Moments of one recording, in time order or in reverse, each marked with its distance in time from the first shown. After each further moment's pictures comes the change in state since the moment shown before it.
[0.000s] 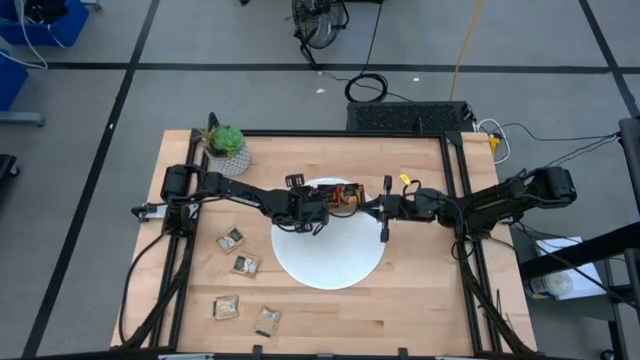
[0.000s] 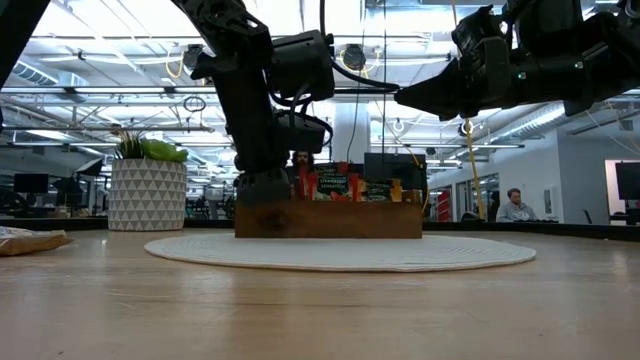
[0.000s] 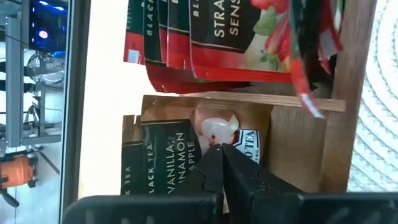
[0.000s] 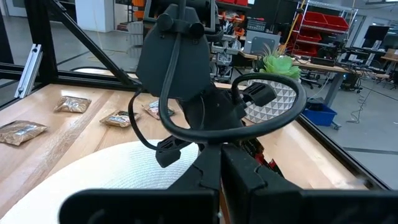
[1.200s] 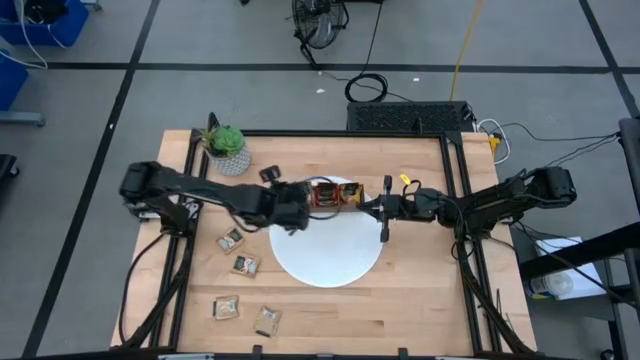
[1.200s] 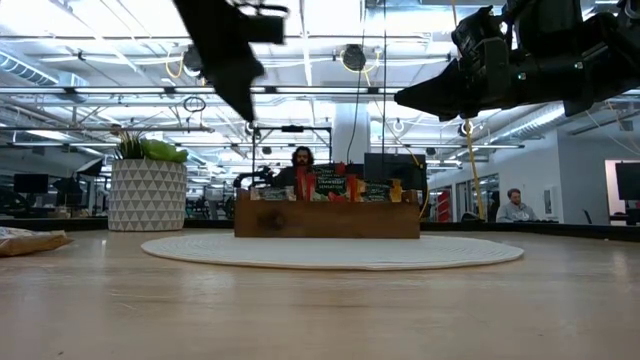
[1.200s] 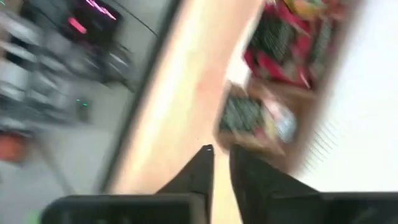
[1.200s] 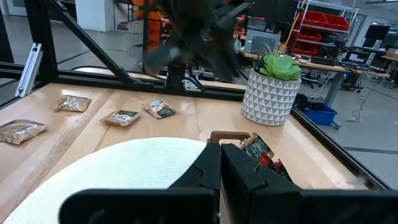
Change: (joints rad) left arm -0.114 -0.306 0.059 -0.340 -0.108 -0.283; right arm 0.000 0.000 0.000 -0.003 0.000 0.000
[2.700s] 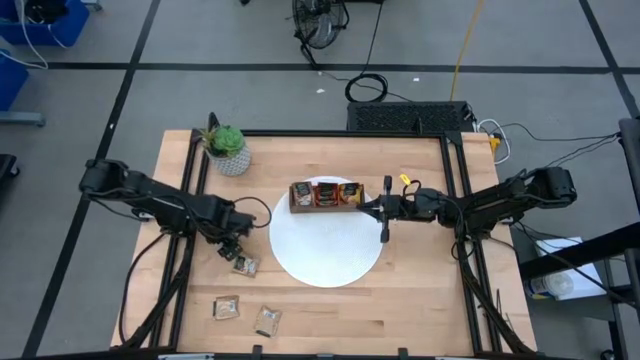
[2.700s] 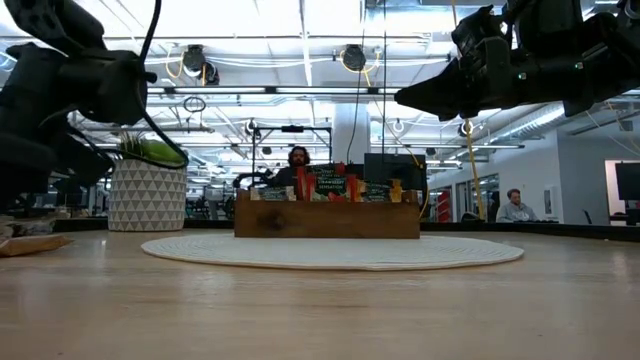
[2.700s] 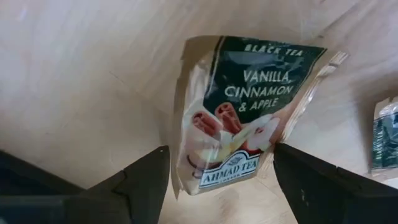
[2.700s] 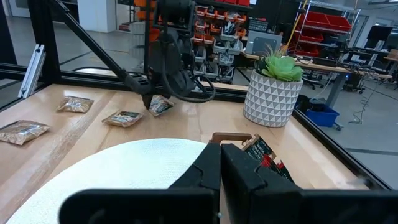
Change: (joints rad) left arm 0.006 -0.337 -0.808 0.016 0.985 -0.608; right arm 0.002 0.000 0.000 0.003 -0.008 0.000
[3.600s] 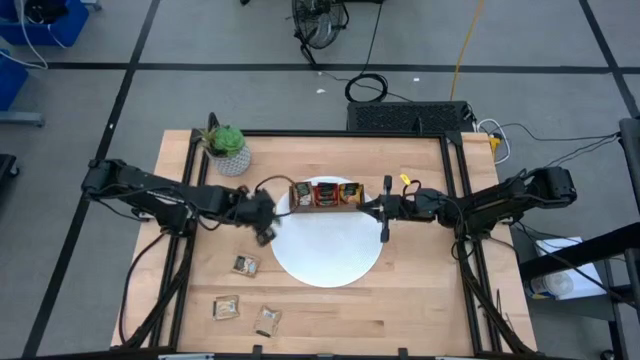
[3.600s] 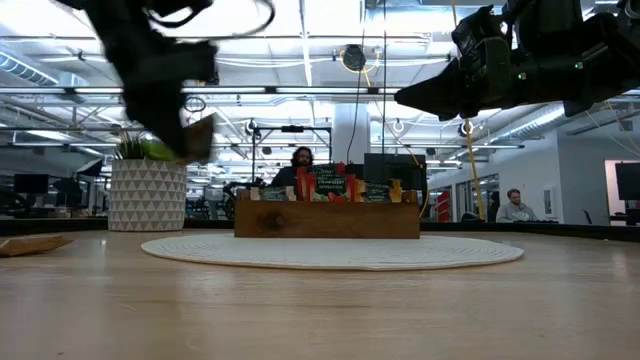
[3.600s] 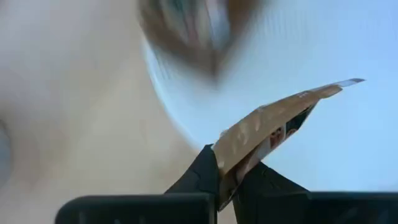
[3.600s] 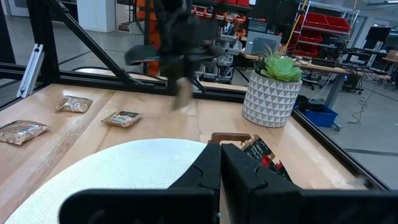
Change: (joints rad) left arm -0.003 0.005 0.368 0.167 -0.545 0.266; right arm 0.000 0.000 0.000 0.001 0.003 -0.003
